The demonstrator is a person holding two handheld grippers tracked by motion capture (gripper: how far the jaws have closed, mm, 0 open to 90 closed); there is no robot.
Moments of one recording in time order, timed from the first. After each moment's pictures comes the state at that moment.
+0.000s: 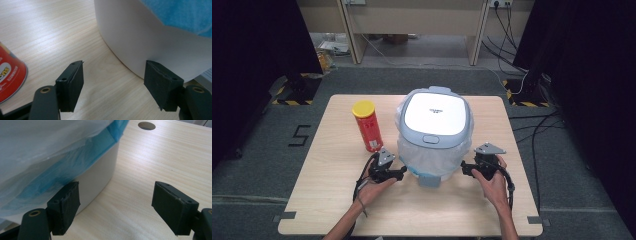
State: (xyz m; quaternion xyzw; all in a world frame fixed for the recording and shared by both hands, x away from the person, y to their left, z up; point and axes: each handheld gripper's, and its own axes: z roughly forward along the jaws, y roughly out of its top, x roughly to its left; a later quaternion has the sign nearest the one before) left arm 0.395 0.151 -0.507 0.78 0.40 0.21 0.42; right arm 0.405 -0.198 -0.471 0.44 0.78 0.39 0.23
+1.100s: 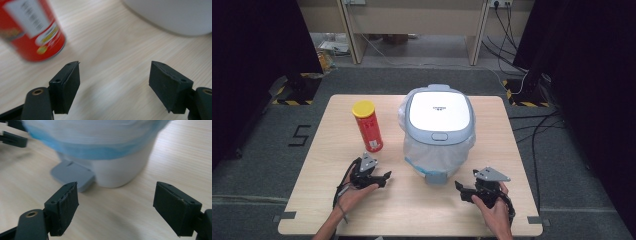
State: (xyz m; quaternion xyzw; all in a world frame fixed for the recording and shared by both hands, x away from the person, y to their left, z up) left arm 0.374 0.214 -0.516 0.79 0.42 0.22 0.38; right arm 0.327 -0.188 -0.478 0.42 0.78 0.42 0.20
